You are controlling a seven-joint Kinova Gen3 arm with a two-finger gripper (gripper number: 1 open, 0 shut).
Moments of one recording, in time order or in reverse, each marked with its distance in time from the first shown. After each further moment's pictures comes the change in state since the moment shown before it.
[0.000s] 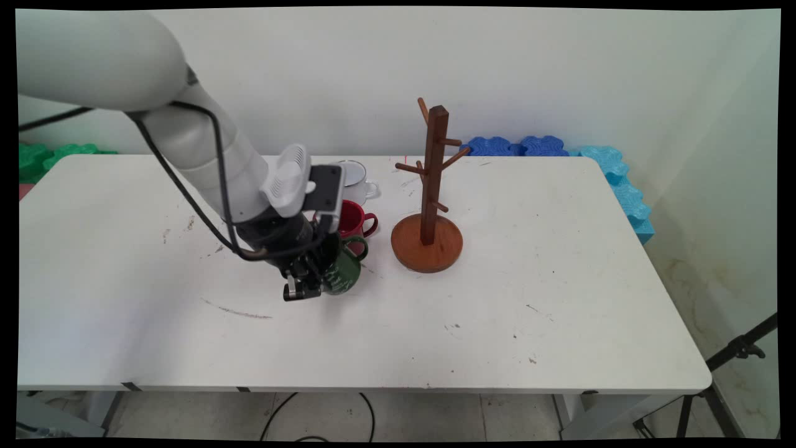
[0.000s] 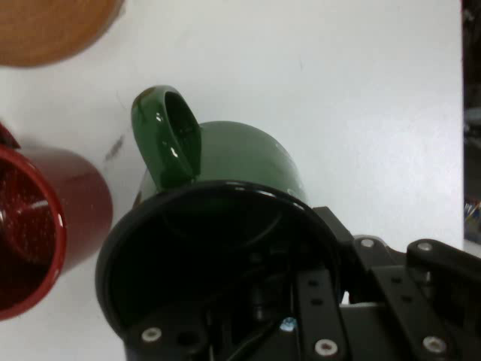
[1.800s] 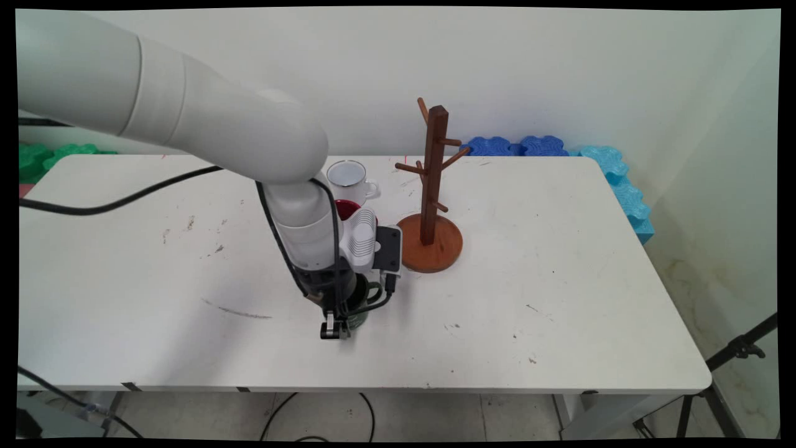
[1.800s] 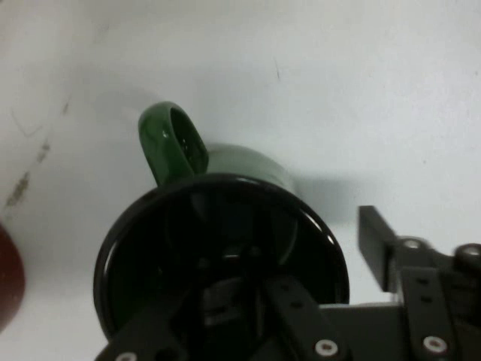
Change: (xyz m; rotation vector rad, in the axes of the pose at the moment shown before) arm 0.058 0.009 0.089 -0.045 -0.188 -0.001
